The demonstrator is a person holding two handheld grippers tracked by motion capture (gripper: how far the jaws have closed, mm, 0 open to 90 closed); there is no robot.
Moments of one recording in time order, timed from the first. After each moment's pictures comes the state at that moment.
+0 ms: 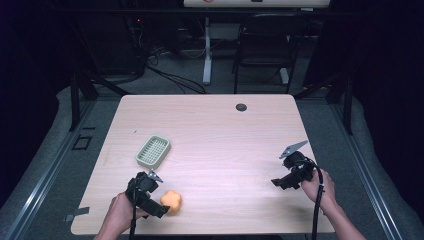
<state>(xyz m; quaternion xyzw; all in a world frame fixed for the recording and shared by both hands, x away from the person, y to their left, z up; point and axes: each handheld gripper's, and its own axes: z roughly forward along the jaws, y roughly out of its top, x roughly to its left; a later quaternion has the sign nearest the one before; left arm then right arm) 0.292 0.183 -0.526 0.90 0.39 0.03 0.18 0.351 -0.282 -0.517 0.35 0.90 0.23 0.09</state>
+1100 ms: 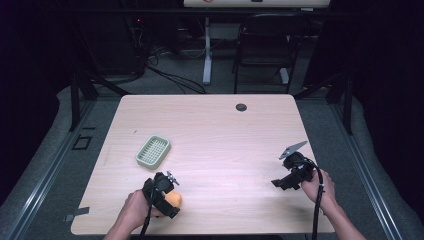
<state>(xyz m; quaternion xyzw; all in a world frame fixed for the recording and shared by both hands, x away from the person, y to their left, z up) 0.302 0.145 -0.542 0.93 0.34 0.02 0.12 0.351 -0.282 -0.519 0.35 0.91 0.22 0.08</state>
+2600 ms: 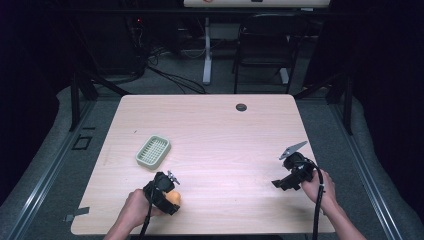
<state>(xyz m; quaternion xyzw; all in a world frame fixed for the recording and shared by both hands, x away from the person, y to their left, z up) 0.305 0.145 -0.541 0.93 0.35 0.01 0.13 0.351 -0.283 -0.519 0.35 0.91 0.22 0.08</state>
